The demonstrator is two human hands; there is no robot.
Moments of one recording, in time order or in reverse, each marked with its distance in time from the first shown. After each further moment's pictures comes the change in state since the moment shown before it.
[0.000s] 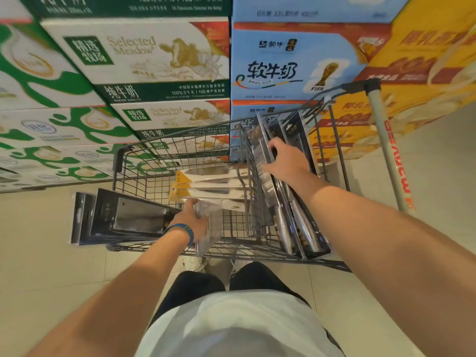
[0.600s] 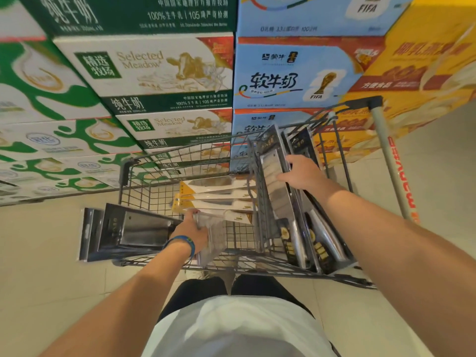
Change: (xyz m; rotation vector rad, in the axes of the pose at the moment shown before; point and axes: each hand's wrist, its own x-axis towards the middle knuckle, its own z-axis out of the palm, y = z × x) left_hand 0.004 -0.026 -0.004 -0.046 -0.014 0.015; right_hand -0.005 0.022 -0.009 0.096 -0.145 0.058
